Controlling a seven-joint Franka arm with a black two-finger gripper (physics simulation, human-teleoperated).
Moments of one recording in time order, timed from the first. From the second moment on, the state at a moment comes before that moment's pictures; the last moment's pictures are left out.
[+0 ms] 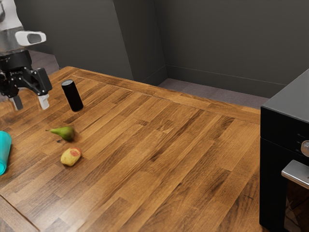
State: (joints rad) arm 0.36 0.08 0.11 -1.22 -0.04 1.13 0.10
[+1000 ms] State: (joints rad) arm -0.22 -0.12 -0.44 -1.54 0.13 1.92 0.98
